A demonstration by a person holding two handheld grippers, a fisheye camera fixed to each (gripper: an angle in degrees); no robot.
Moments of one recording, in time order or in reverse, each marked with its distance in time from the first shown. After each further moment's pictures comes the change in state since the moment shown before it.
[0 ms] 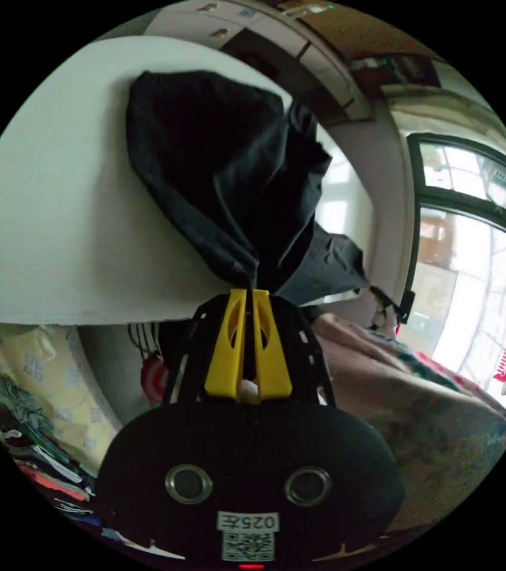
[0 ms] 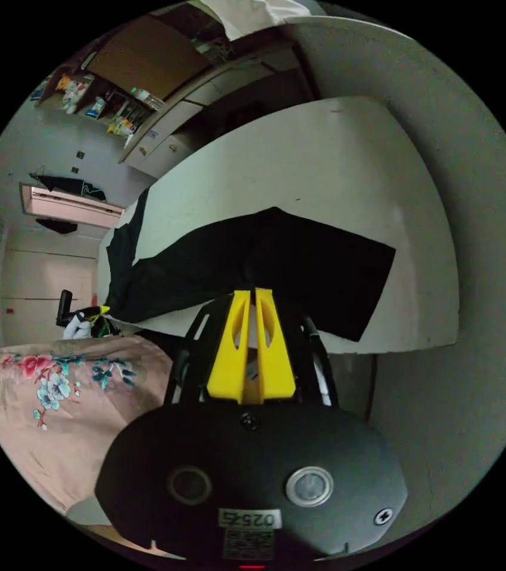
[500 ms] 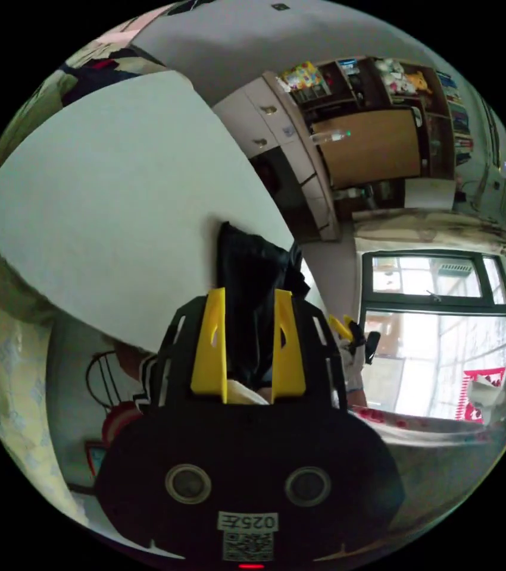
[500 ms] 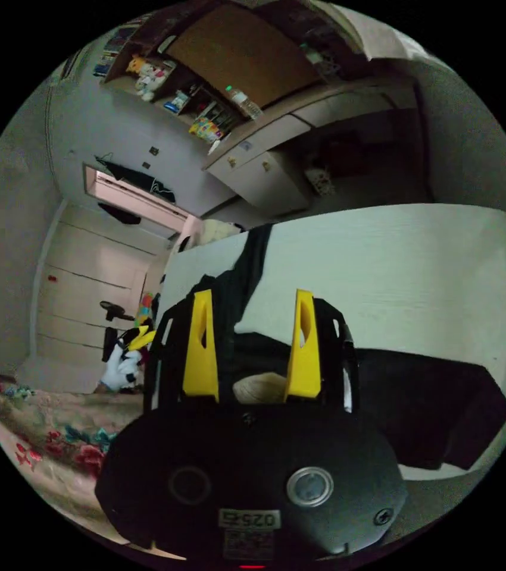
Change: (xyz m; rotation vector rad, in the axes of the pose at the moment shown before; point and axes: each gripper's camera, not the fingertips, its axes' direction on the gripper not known) left arm -0.136 0.059 -0.167 0.512 0.240 -0.169; right arm -0.222 -0.153 0.028 0.069 -0.281 -0.225
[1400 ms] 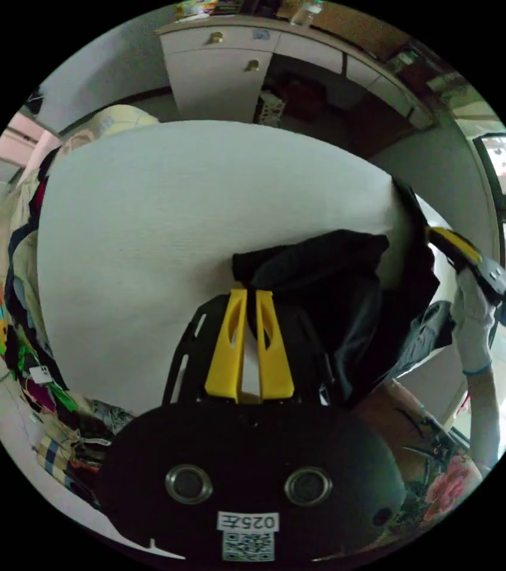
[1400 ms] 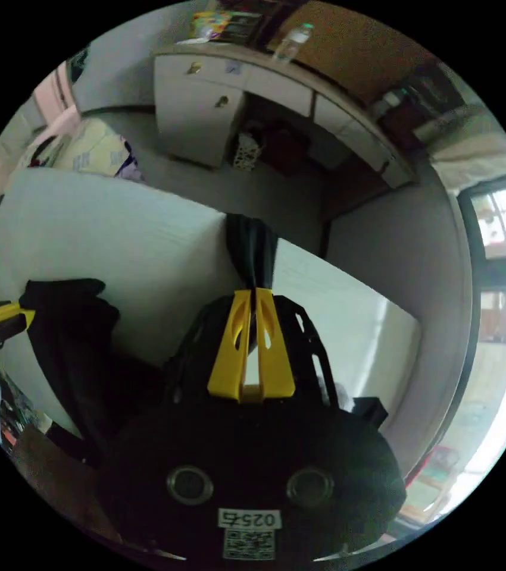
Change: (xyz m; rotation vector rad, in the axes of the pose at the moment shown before) left arm -0.007 -0.087 0.056 -0.293 -0.719 0.273; right arm -0.141 -0.098 0.150 -0.177 0.970 -0.160
